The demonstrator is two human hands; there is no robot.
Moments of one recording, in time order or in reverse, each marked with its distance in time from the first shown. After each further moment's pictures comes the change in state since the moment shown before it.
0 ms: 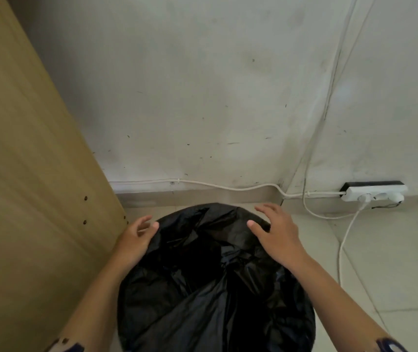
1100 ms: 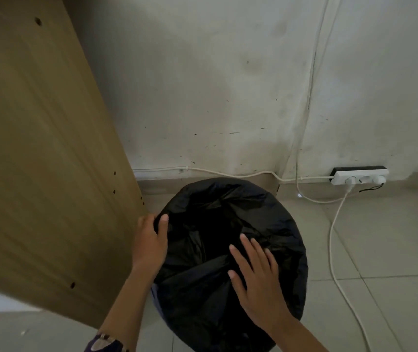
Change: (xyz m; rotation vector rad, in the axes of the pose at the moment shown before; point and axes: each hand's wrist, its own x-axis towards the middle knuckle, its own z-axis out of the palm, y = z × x) left_hand -0.124 -0.009 0.007 0.181 0.265 0.211; right_hand -0.181 0.008 0.056 -0.290 0.119 -0.350
